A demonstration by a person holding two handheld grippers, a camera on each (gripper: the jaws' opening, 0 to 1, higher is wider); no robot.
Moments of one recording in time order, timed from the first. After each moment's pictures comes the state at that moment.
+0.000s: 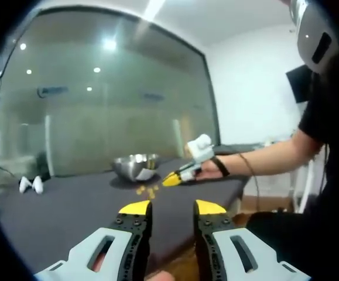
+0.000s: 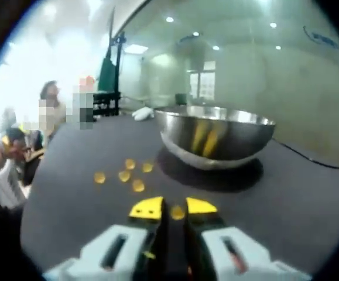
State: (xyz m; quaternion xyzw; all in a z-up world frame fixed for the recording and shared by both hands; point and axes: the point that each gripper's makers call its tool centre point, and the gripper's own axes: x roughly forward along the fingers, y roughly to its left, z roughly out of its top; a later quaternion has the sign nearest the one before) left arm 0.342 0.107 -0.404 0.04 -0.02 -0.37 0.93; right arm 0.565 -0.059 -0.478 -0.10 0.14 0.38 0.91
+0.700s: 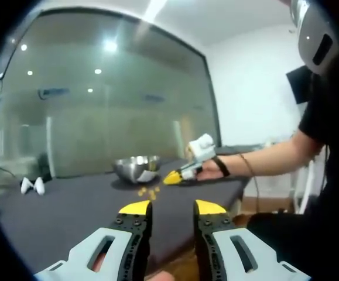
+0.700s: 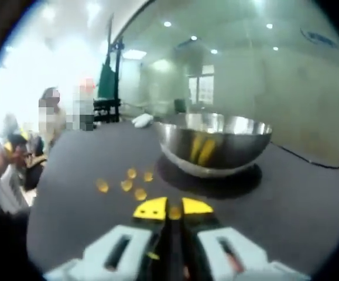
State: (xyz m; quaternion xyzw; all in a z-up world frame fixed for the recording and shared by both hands) left arm 0.338 0.111 -0.400 0.04 -0.02 -0.37 0.93; right arm 0.569 -0.060 -0.453 -0.08 0.12 0.39 0.91
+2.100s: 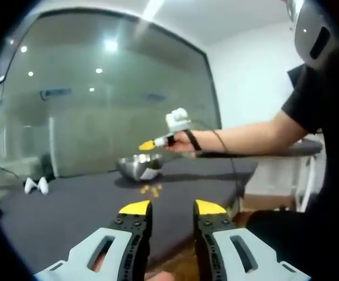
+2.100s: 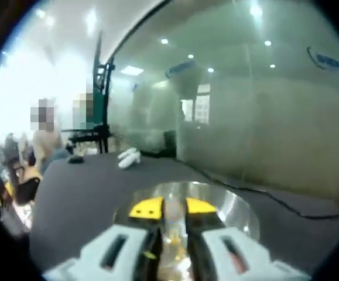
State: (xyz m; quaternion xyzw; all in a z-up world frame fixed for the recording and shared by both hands) left arm 0.333 0.117 -0.400 0.04 -0.01 -0.36 0.93; right arm 0.661 -0.032 -0.352 -0.06 0.06 0.38 0.92
